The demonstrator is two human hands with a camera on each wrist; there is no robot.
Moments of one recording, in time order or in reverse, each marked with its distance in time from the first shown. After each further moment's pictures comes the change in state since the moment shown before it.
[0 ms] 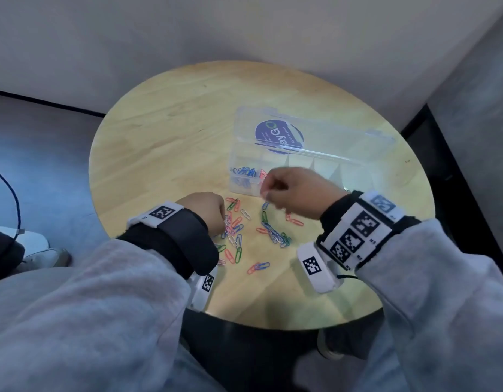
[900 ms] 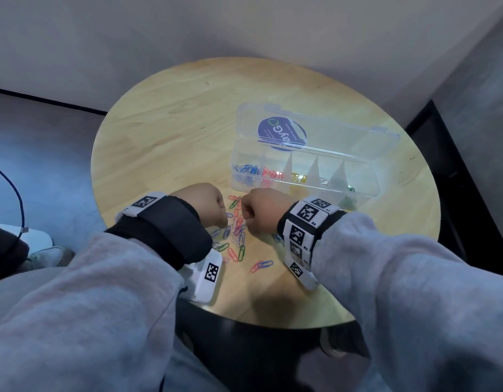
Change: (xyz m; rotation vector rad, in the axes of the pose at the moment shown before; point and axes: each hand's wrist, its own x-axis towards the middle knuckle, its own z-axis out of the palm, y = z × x) left_hand 0.003 -0.009 -0.014 -0.163 -0.087 0.015; right_hand 0.039 -0.001 0.057 -0.497 -0.214 -0.052
